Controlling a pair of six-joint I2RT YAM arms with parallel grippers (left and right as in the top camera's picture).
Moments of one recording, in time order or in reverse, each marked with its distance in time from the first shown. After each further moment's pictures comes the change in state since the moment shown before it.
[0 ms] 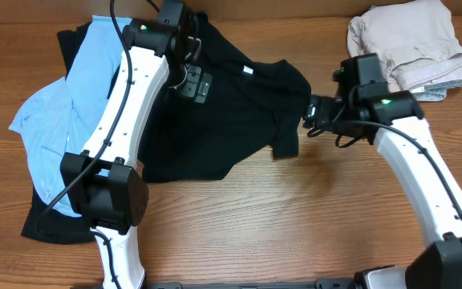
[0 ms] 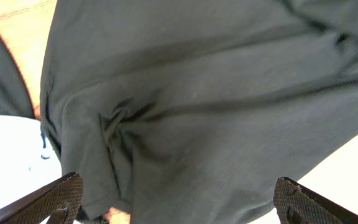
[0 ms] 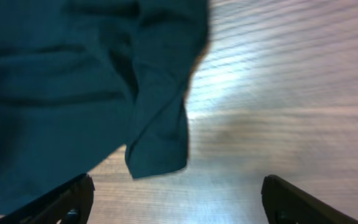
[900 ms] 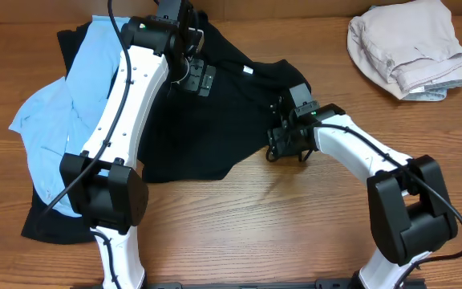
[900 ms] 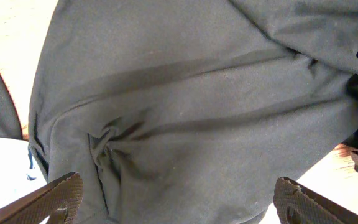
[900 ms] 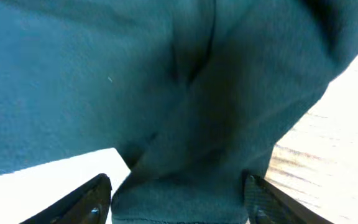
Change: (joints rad) left arm 0.000 0.000 0.007 0.052 0.043 -0.012; right arm 0.185 0.294 -0.111 0.238 0.052 -0.217
